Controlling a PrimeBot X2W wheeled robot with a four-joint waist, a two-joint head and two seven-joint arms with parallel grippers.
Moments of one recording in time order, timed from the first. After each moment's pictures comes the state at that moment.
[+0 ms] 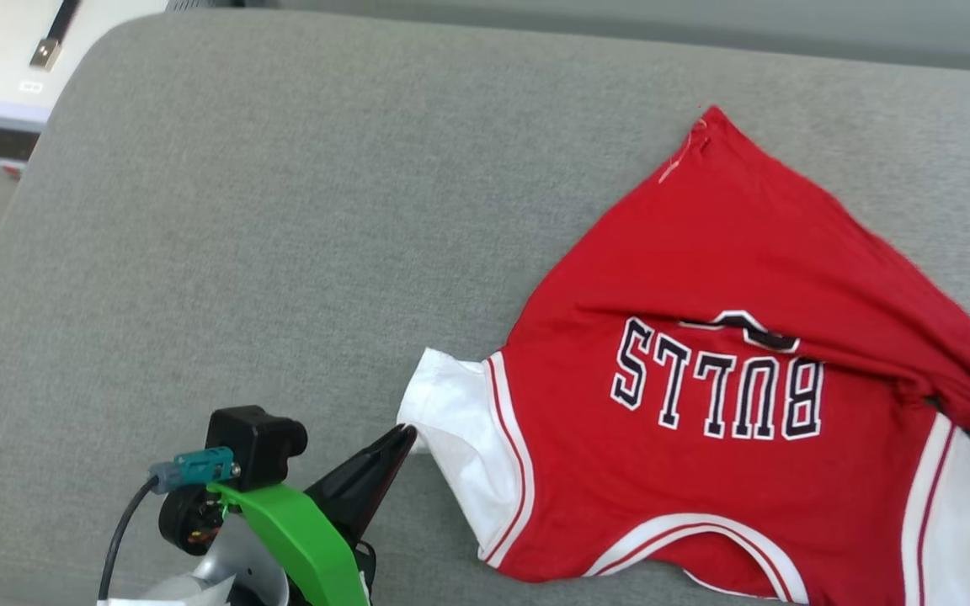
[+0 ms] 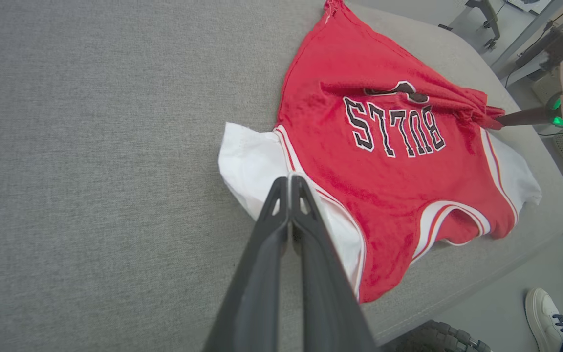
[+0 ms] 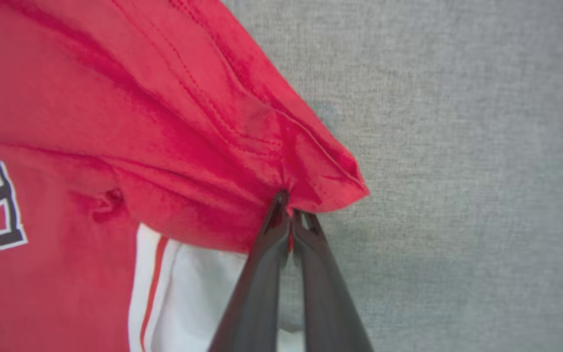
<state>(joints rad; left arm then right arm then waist) -0.14 0.64 -0.65 -0.31 -0.89 0.12 0.14 -0.32 -0.50 -0.18 0.24 0.48 0.13 1.02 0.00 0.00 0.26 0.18</state>
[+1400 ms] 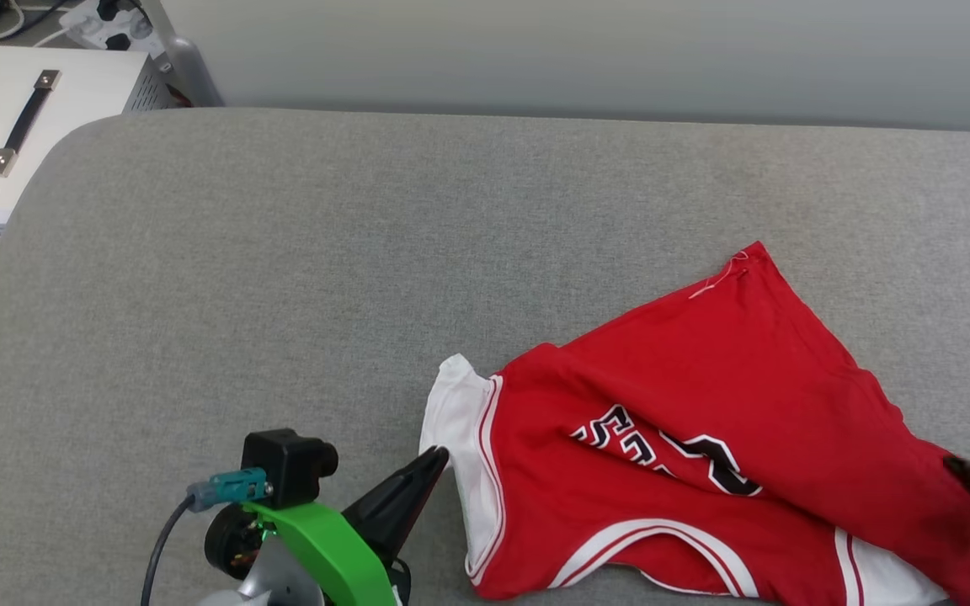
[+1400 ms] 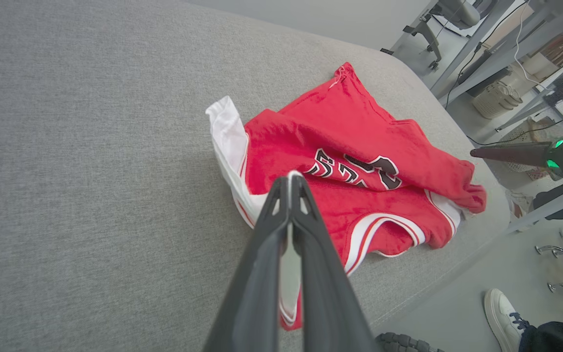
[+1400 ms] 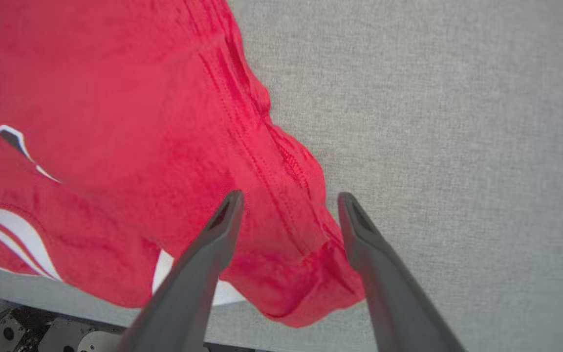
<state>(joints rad) -0.12 0.55 -0.68 -0.23 -0.92 0.10 0.08 -0.02 -0.51 -0.13 -0.07 0.55 0.13 0.93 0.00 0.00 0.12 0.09</state>
